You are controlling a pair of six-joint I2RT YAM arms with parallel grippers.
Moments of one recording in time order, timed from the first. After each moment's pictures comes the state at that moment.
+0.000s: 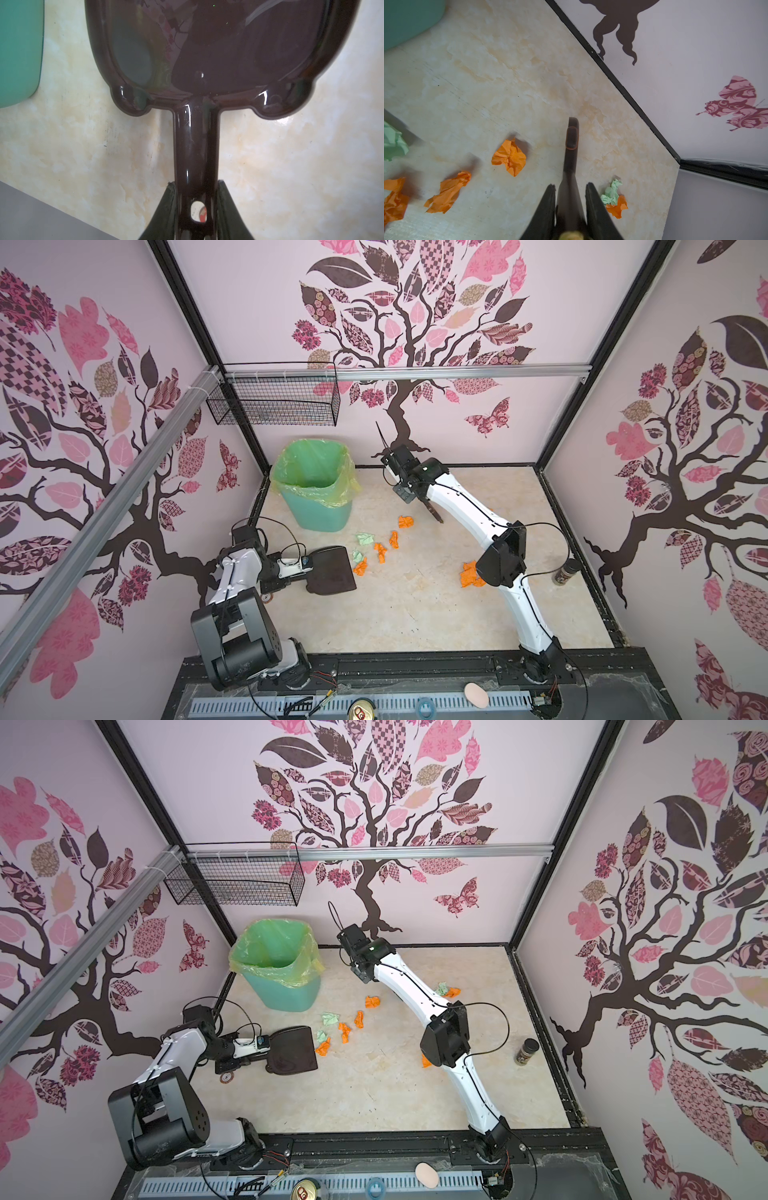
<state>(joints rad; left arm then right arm) 0.43 1.37 0.84 -0.85 0.21 1.75 0.70 2.34 2.45 -1.09 0.47 -0.22</state>
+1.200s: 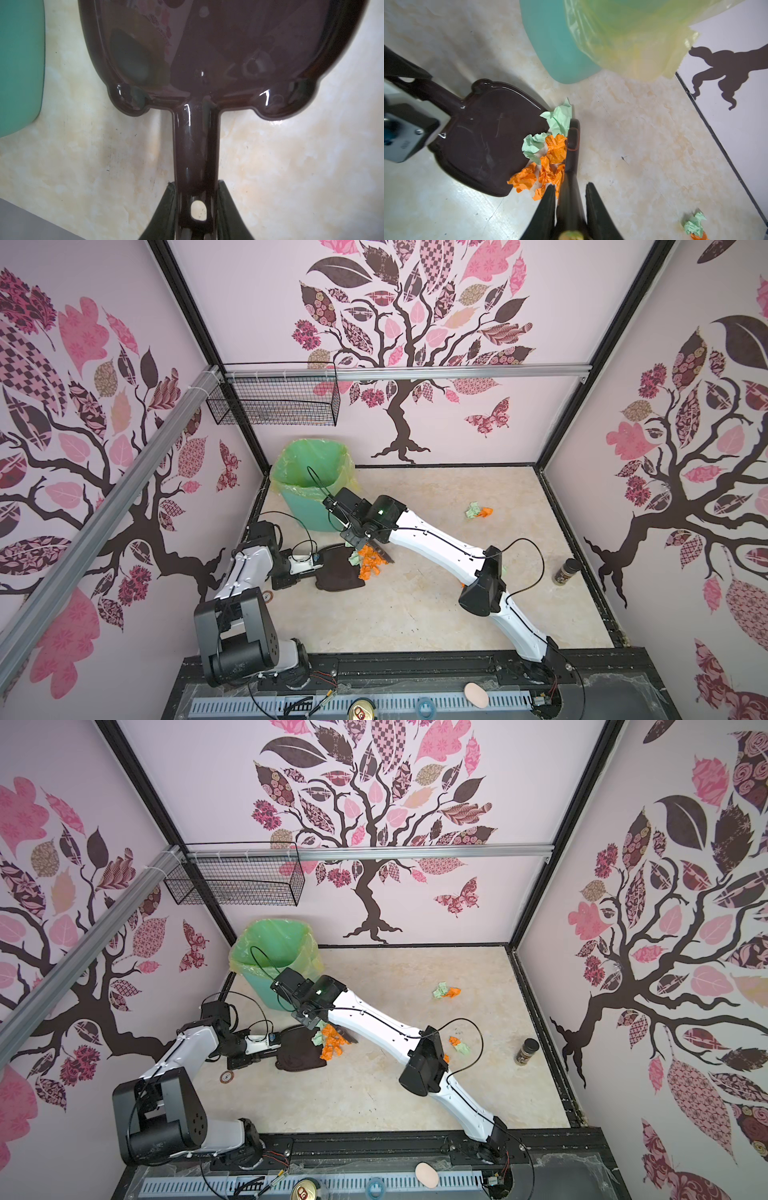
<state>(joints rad) 0.30 1.39 0.82 -0.80 0.18 1.62 1.07 2.36 2.57 -1.19 0.34 0.00</state>
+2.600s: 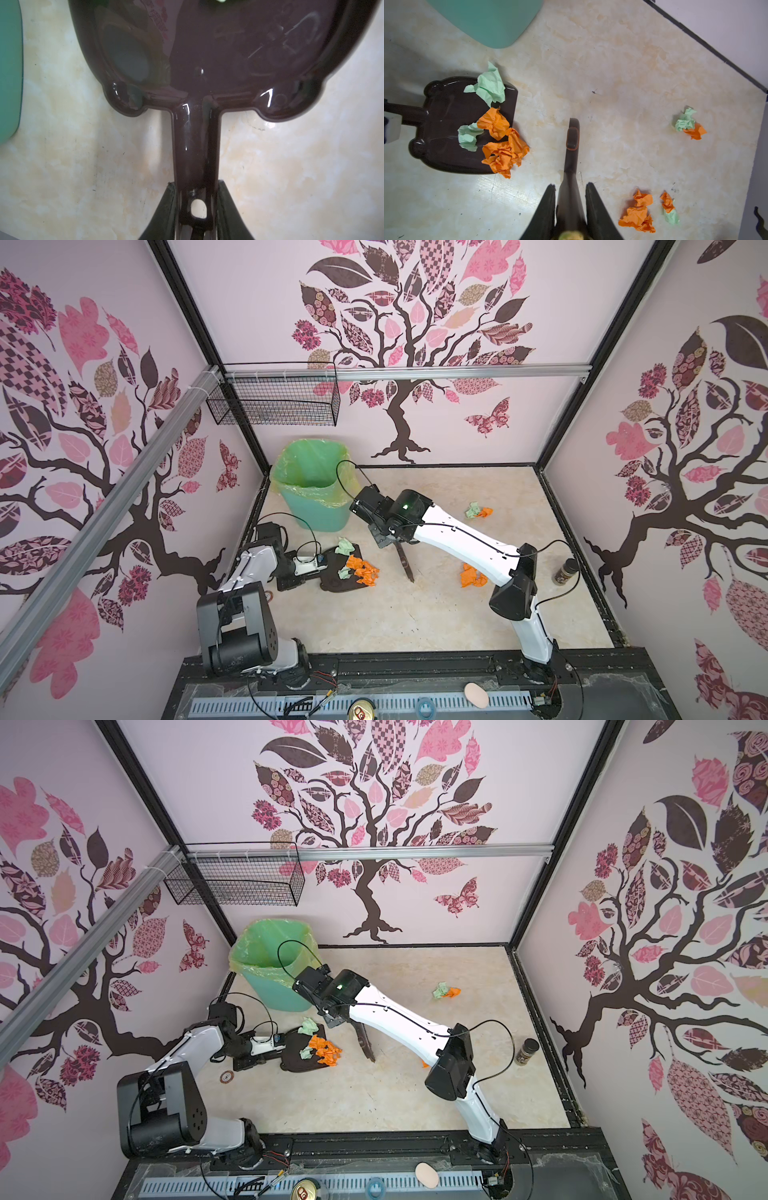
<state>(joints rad) 0.26 1.42 0.80 -0.77 0.19 1.59 1.04 2.10 2.27 -1.32 0.44 0.48</state>
